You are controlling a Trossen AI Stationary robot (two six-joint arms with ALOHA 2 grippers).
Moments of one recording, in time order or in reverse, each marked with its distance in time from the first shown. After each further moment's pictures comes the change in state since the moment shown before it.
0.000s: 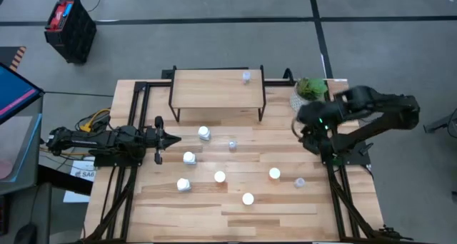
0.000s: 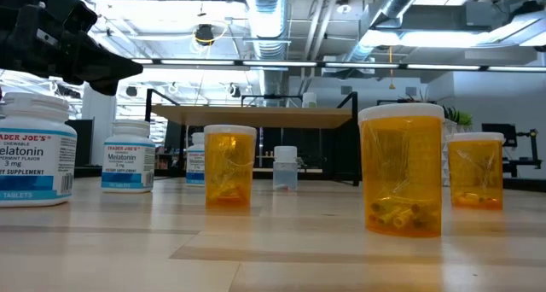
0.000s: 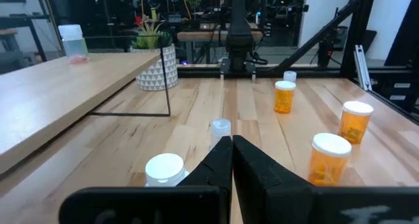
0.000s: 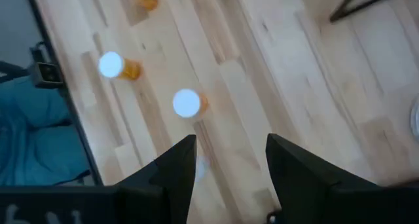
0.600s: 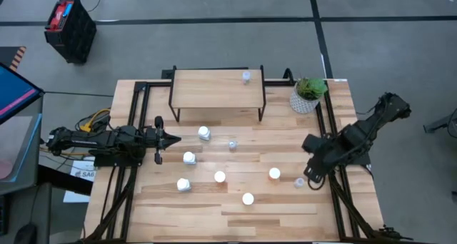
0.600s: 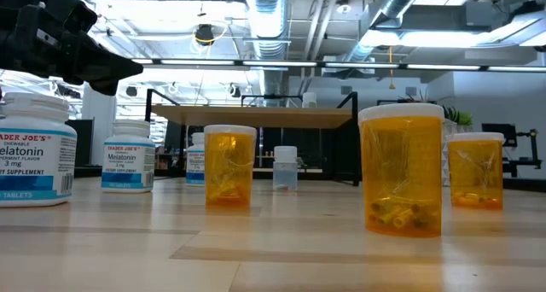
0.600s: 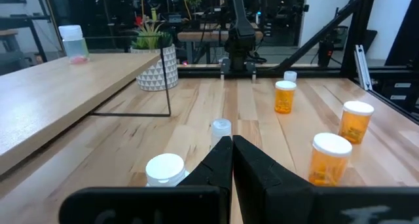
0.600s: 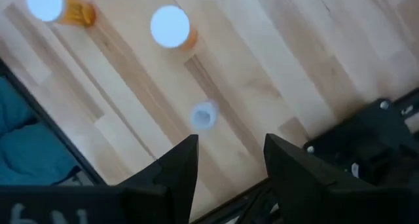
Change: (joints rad) left arm 0.000 0.000 0.000 0.000 -0.001 0.000; right arm 0.482 0.046 -0.214 -0.012 0.102 0.687
